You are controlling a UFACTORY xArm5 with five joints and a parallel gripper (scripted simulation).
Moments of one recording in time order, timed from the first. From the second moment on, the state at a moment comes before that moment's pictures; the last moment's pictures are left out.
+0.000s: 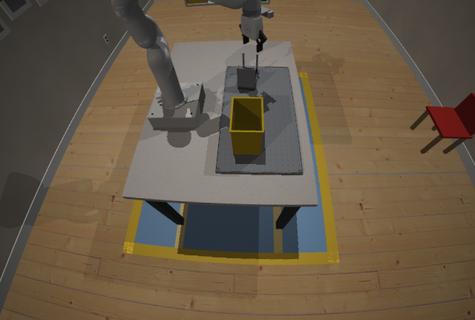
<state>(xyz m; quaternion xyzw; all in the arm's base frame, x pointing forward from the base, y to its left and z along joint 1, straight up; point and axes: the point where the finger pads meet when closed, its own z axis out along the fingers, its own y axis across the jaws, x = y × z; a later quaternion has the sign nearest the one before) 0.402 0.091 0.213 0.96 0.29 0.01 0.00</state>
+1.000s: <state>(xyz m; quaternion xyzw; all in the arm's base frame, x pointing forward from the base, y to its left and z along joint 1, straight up) 0.389 0.162 0.187 0.80 0.60 0.00 0.00</state>
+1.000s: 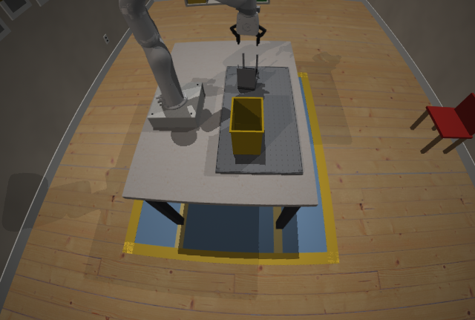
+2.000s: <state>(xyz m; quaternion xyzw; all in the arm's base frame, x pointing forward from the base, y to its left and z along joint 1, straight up) 0.389 0.162 0.152 0.80 0.60 0.00 0.00</state>
